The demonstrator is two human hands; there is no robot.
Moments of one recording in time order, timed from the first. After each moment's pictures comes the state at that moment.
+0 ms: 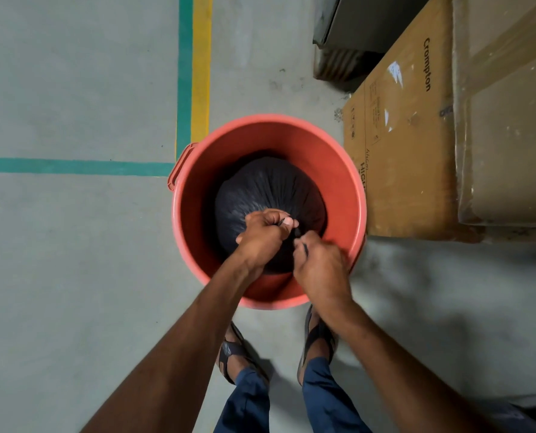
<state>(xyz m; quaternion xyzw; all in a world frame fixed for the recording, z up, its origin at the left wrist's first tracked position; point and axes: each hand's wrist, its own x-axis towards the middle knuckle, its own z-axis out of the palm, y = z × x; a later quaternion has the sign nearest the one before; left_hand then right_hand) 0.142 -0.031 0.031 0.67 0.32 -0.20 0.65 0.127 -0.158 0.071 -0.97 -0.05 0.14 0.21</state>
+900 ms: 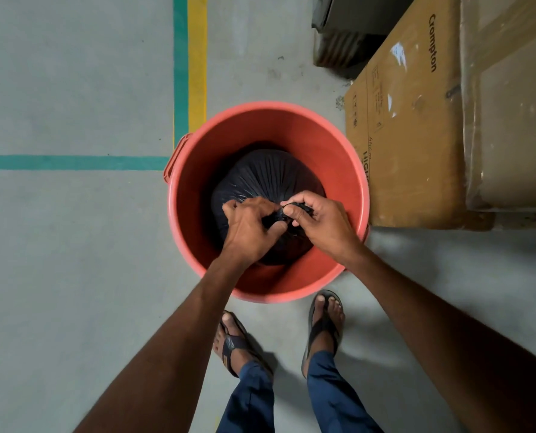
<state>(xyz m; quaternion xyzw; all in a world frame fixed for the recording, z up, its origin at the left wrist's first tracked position) 0.133 -0.009 0.029 0.90 0.12 -0.12 0.39 0.189 -0.177 0.025 -0.85 -0.10 0.27 0.45</state>
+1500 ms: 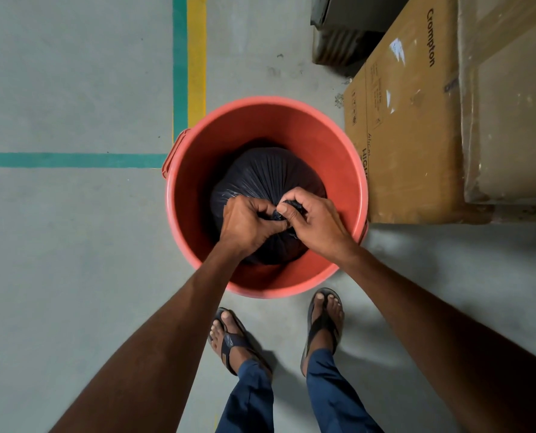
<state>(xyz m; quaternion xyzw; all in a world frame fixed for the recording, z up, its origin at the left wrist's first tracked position) 0.134 -0.005 0.038 0.83 0.18 -0.13 0.50 0.183 -0.173 0.024 -0.86 -0.20 0.20 0.43</state>
